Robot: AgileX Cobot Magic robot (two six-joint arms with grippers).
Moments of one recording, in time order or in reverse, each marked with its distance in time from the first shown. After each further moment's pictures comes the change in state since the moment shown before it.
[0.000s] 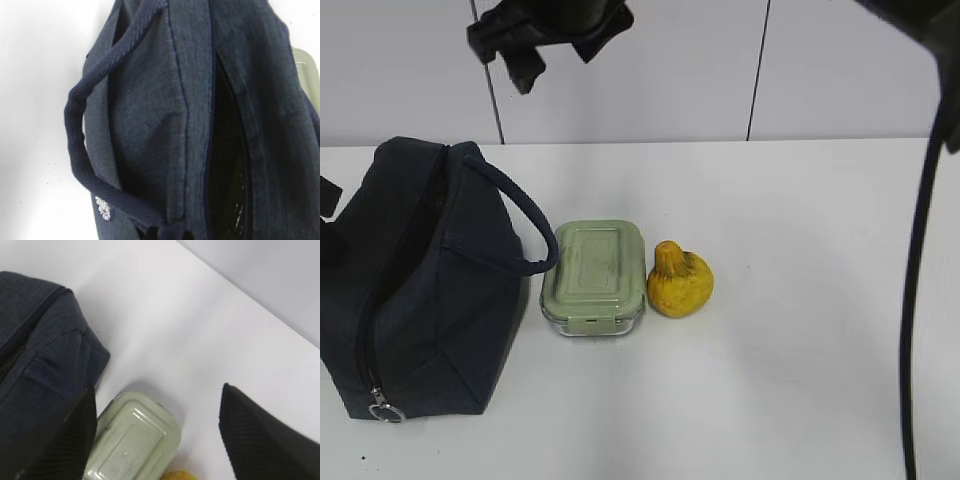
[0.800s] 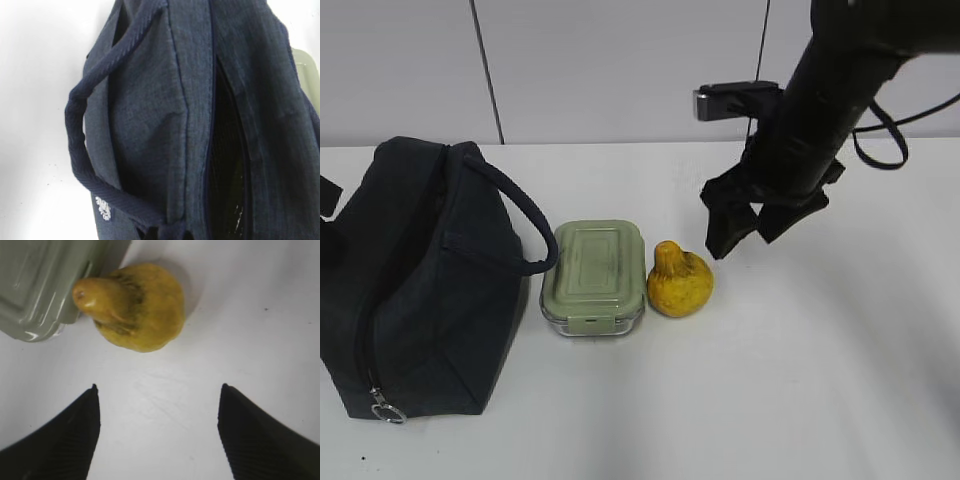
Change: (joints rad) left arm 0.000 0.000 0.000 0.000 -0.002 0.001; right arm -0.352 -0.322 1.003 0.414 -0.226 -0.272
